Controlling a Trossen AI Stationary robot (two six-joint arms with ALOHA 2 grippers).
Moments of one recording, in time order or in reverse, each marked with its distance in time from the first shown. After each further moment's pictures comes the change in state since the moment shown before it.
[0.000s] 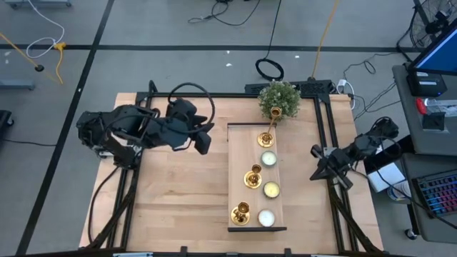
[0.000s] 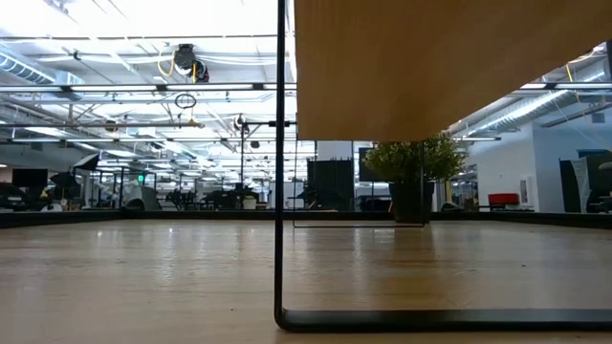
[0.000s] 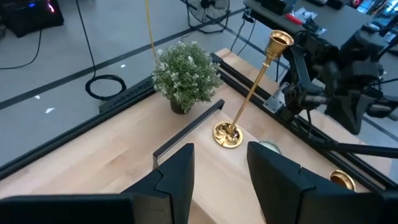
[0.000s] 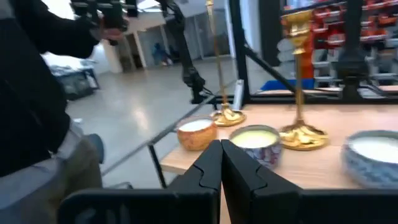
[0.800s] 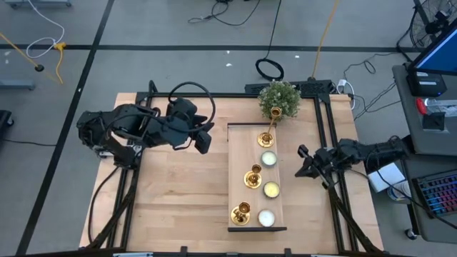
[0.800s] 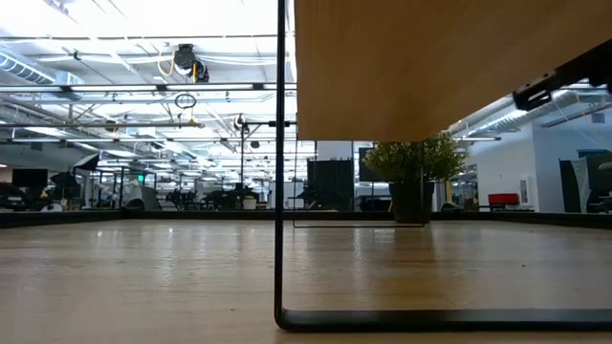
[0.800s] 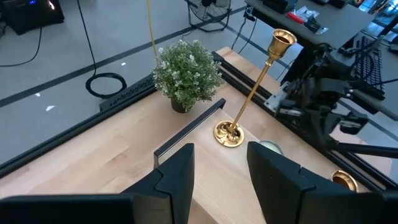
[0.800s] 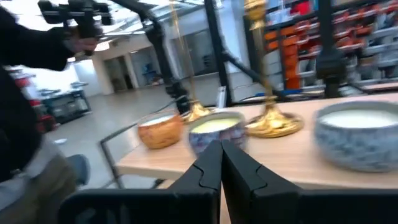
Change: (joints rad) left arm 0.011 0.000 0.000 -0.005 0.011 -0.004; right arm -0.414 0.002 -0.276 0.354 -0.326 0.041
